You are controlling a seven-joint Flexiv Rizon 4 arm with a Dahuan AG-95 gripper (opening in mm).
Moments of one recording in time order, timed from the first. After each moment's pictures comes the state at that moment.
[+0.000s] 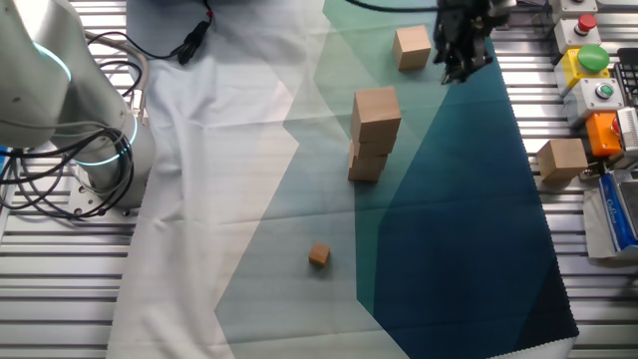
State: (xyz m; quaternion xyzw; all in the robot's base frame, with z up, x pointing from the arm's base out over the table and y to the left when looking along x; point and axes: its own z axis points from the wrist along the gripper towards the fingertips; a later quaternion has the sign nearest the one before) arm 0.560 0.082 0.209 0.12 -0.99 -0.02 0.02
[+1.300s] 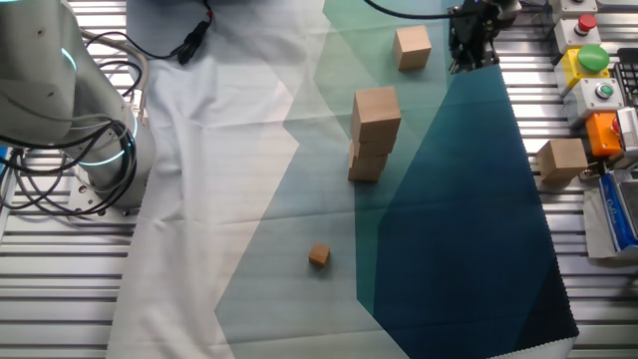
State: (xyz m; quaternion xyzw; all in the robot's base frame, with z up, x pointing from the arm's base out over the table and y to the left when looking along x) arm 0.597 0.132 0.147 0.15 -0.99 0.00 0.02
